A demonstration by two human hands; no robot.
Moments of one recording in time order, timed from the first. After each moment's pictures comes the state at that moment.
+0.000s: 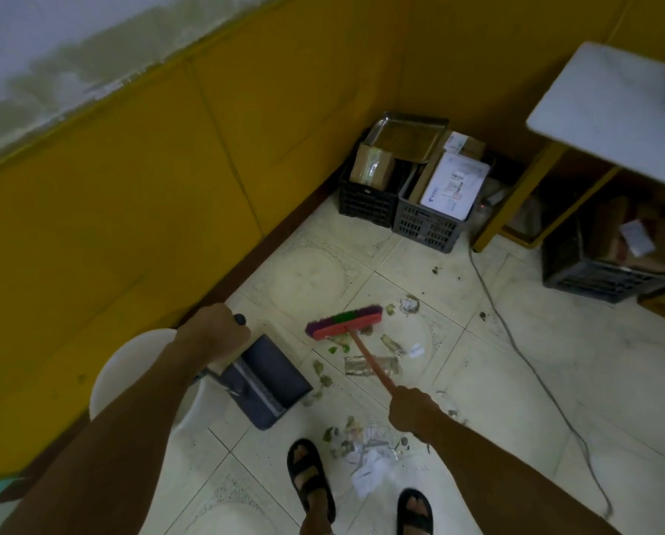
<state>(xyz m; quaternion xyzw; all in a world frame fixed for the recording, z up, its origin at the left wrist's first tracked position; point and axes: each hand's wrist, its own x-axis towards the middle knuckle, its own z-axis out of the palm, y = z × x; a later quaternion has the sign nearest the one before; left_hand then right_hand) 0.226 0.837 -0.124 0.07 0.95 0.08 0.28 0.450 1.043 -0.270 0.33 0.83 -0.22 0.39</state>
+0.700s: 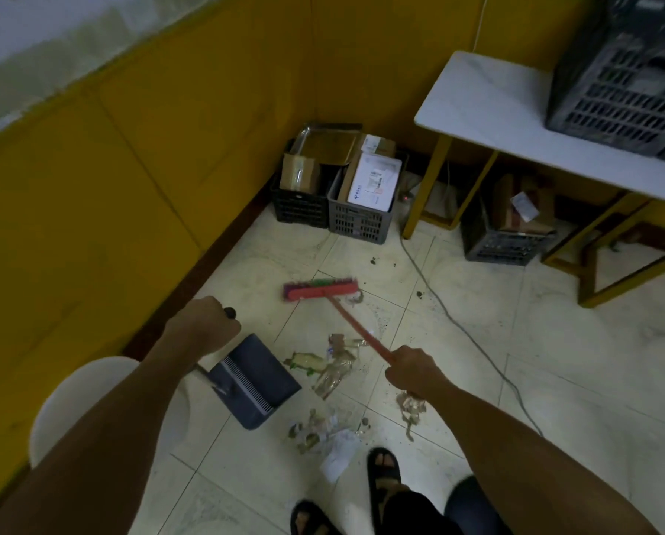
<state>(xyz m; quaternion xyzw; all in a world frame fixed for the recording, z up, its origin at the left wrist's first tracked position) 0.324 0.905 -0.096 0.19 0.94 0.06 0.27 0.578 1.112 -0.190 0.48 0.77 -0.33 0.25</state>
